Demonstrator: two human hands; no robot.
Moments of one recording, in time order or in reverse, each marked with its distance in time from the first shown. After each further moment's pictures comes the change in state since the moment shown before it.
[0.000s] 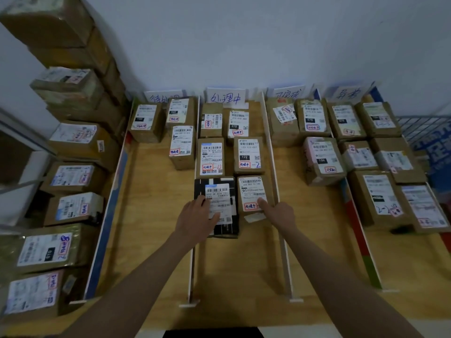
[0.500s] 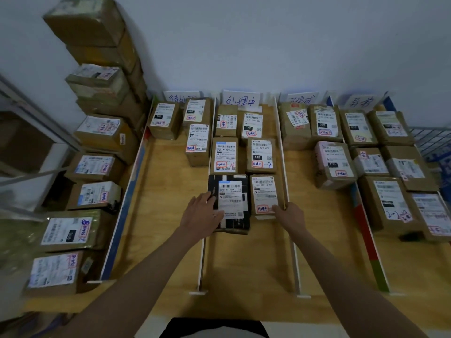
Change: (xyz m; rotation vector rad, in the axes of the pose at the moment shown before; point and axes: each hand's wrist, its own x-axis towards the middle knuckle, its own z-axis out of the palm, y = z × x) left_hand -0.025 -0.016 -0.010 0.011 -0.046 -0.036; right_hand -0.024 0.001 0.002 -0.043 0.033 -0.081
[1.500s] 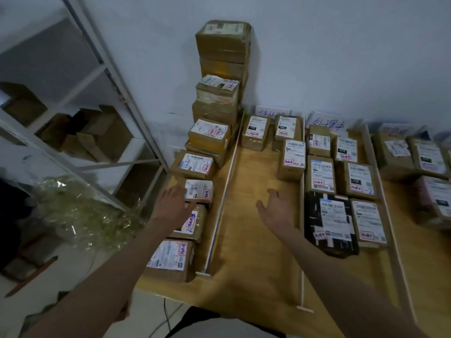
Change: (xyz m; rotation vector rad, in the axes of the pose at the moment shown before) left_hand -0.130 -0.329 -0.090 -0.017 0.169 -0.376; right_hand -0.137 -0.223 0.225 -0.369 -0.023 -0.512
